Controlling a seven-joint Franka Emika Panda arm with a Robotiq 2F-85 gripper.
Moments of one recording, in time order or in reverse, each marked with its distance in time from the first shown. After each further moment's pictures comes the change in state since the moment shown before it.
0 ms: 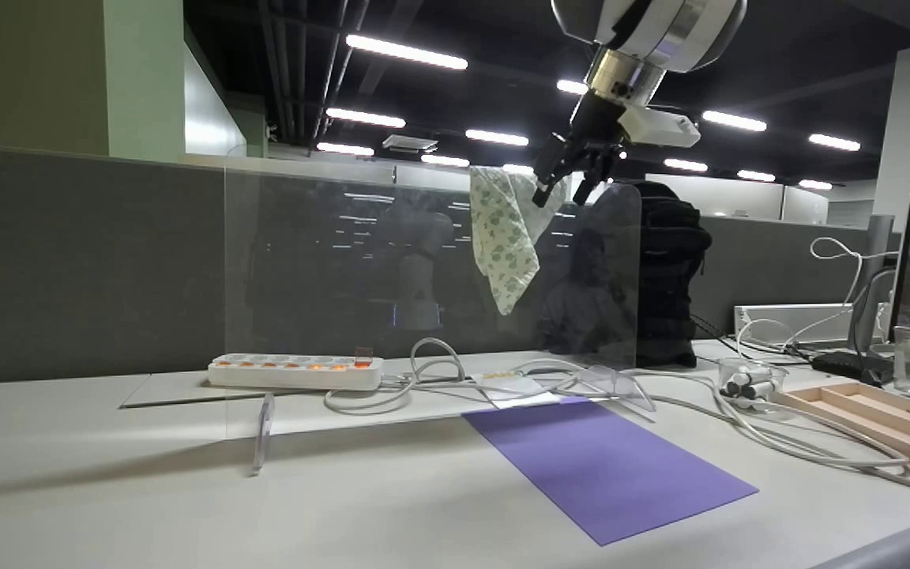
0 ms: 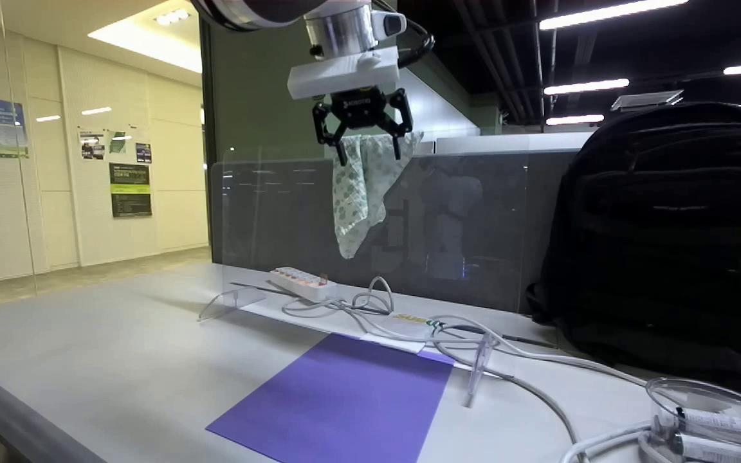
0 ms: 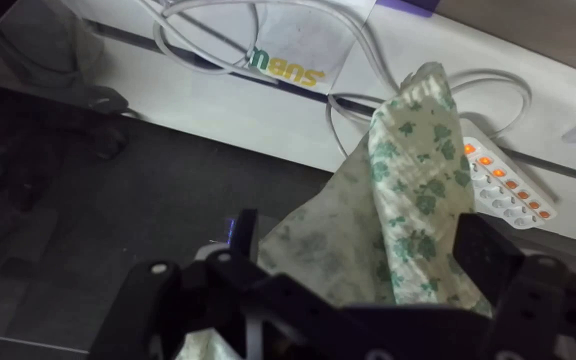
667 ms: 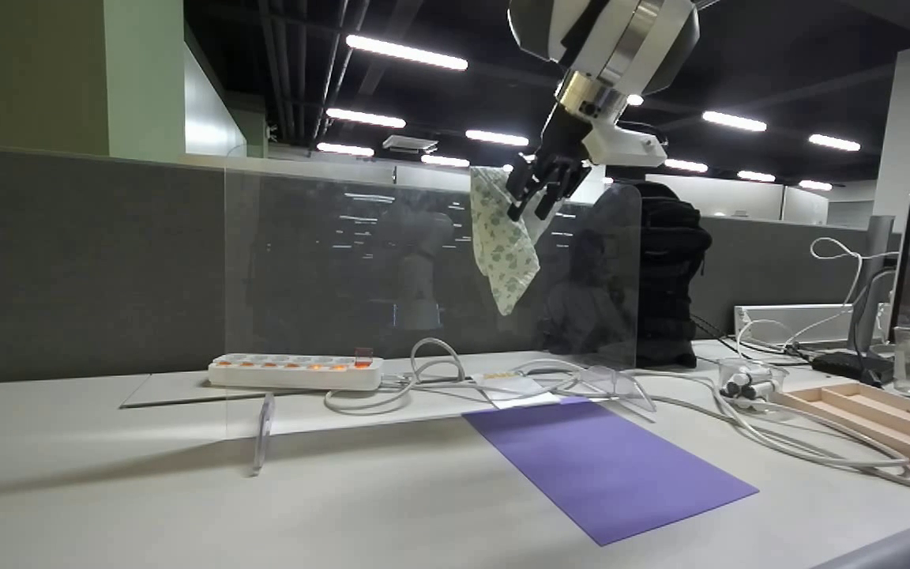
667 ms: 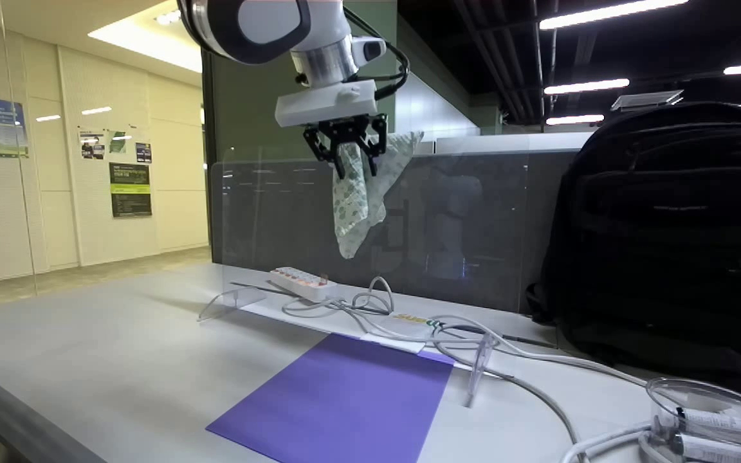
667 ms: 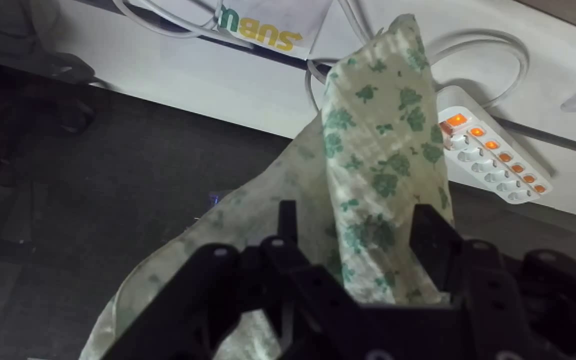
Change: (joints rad) arm 0.093 0.078 0.012 0.013 0.216 0.137 -0.113
